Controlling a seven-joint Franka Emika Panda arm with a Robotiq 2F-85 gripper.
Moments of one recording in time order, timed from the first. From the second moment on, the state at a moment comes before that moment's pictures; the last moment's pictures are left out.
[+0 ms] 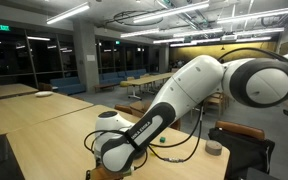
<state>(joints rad) 0.48 0.81 0.06 -1.55 -0.01 2.48 0.93</state>
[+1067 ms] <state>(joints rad) 0.45 1.13 -0.01 -1.05 -0.01 2.23 0.93</state>
